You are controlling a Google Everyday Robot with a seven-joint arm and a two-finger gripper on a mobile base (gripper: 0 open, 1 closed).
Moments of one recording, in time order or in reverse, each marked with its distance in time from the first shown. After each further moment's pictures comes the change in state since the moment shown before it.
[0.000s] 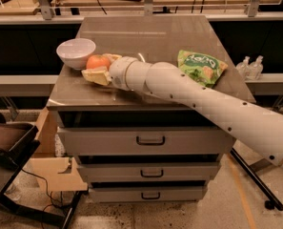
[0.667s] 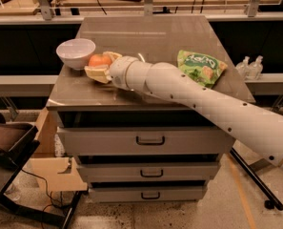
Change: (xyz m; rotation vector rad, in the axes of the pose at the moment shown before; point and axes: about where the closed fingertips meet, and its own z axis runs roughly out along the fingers) arm 0.007 0.000 0.001 0.000 0.000 0.000
